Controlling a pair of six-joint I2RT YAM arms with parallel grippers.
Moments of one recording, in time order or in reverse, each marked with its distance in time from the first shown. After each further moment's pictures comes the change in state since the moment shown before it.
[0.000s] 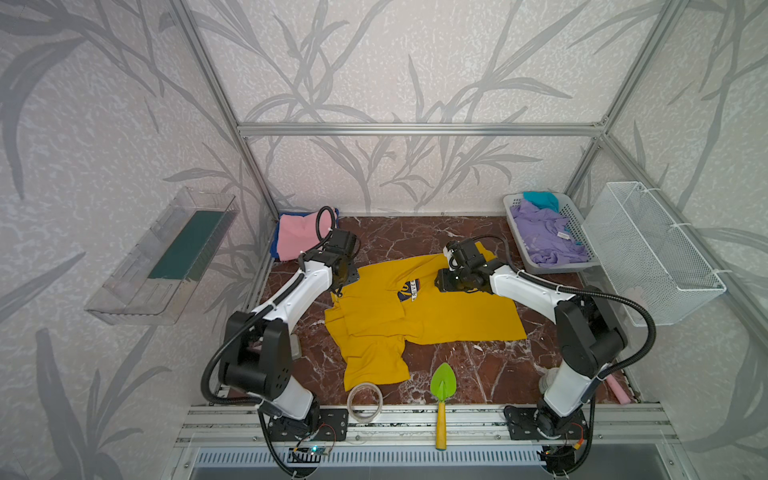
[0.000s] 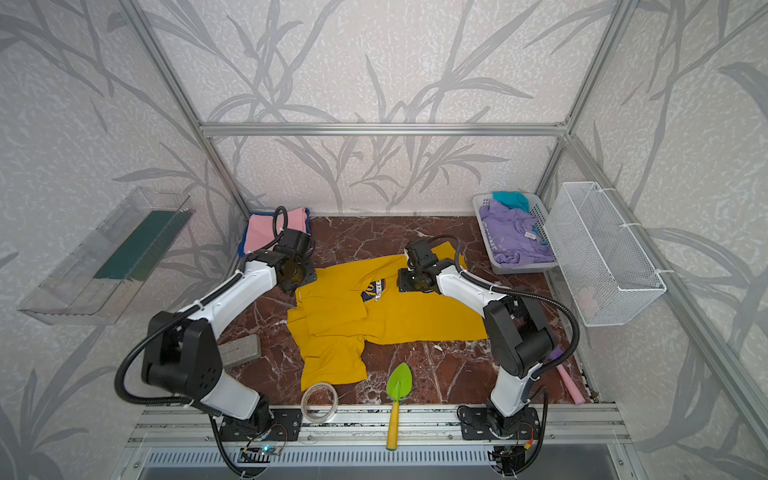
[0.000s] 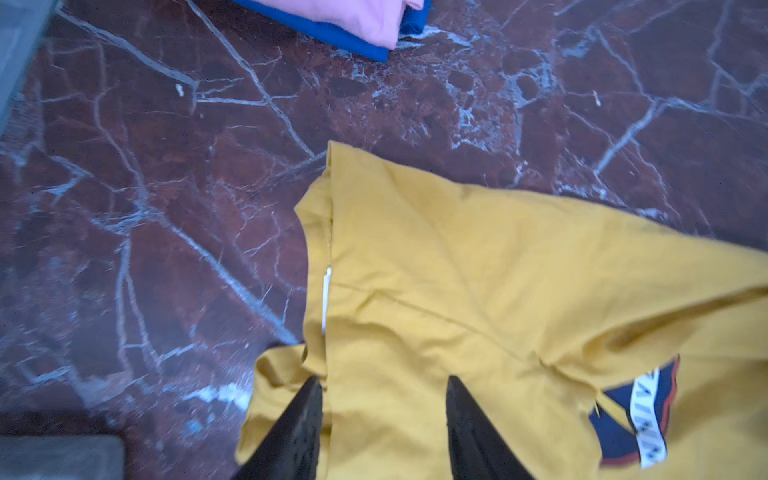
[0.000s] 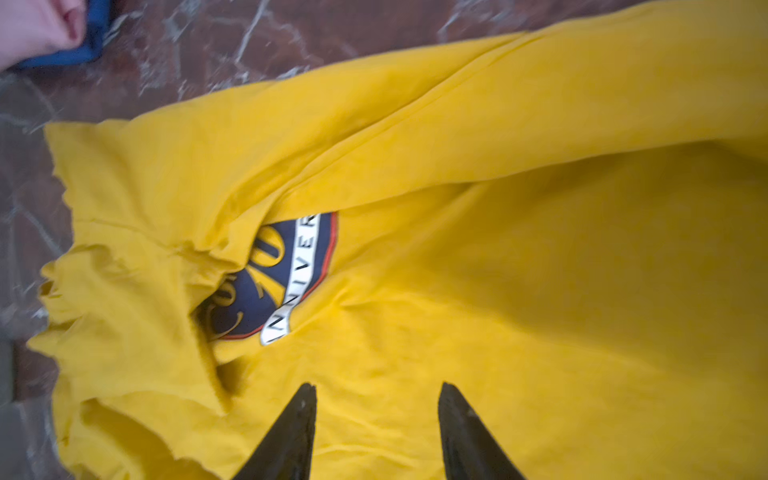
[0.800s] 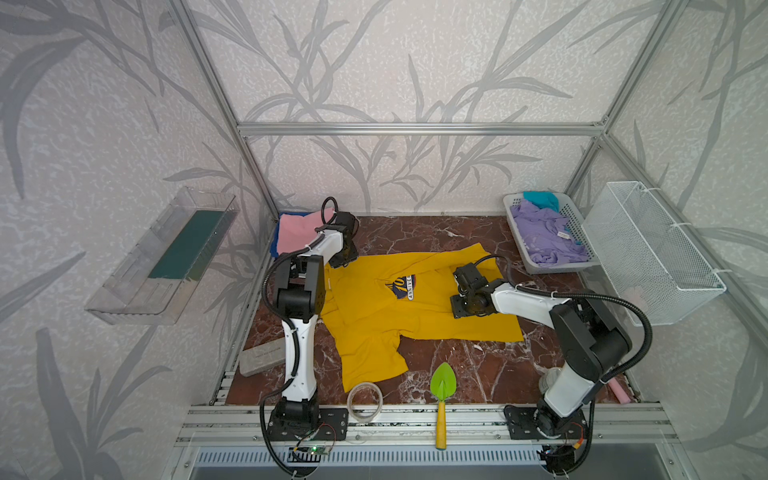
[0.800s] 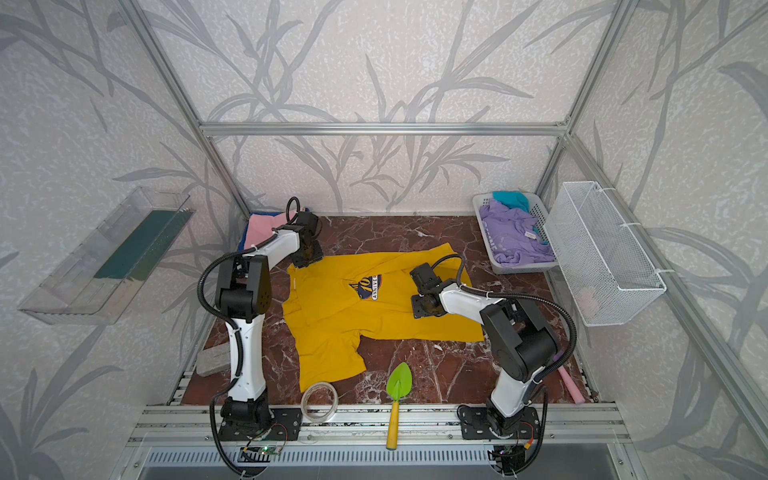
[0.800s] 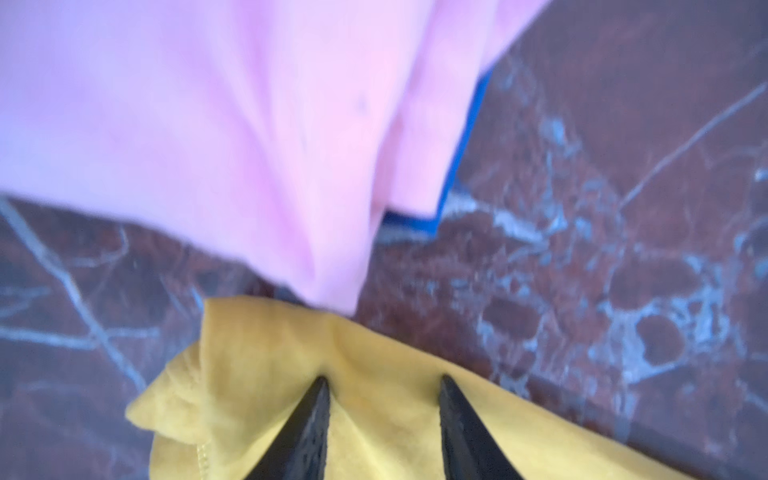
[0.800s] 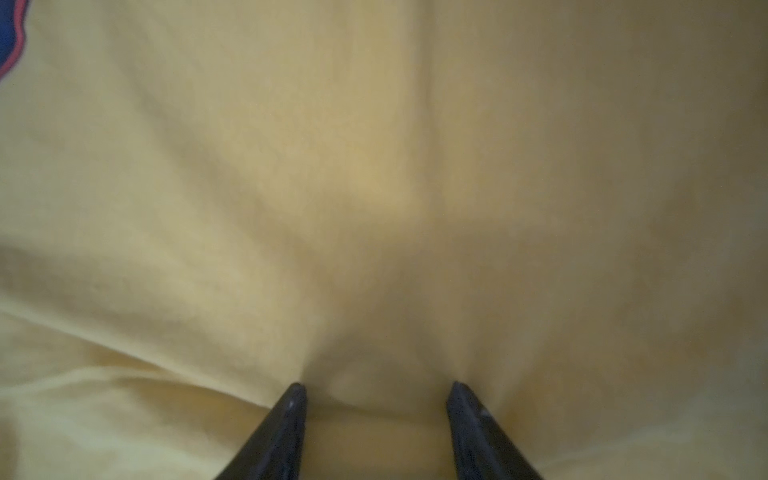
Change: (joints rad) left arm 0.132 0.616 0.557 0.007 0.027 0.068; right arm 0.055 -0.047 -0.275 0.010 0.163 -0.017
